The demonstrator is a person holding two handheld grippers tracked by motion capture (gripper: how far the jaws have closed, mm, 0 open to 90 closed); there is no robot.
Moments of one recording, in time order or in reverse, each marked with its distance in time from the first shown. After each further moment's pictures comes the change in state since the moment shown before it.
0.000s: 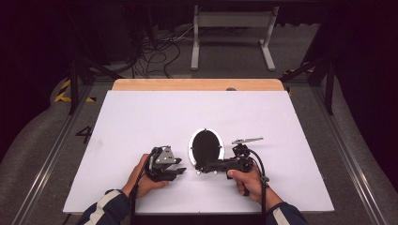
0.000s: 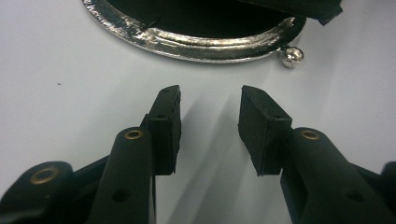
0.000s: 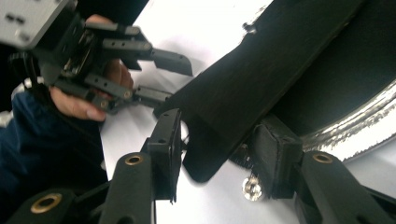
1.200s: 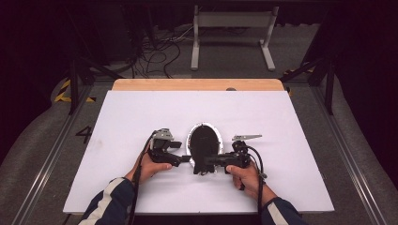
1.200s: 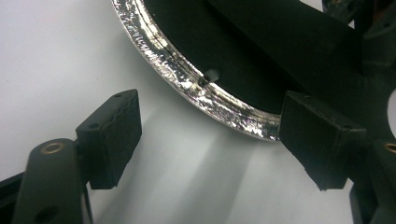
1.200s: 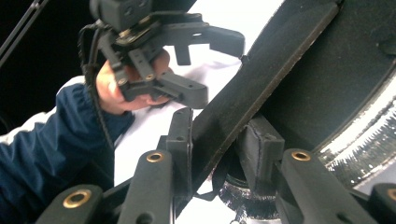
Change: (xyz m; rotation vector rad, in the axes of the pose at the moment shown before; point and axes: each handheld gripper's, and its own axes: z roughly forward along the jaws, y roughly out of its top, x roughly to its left) left arm 0.049 0.016 0.021 -0.117 -0.171 -0.232; right arm -0.011 0.008 0.005 -0.077 0.114 -0.126
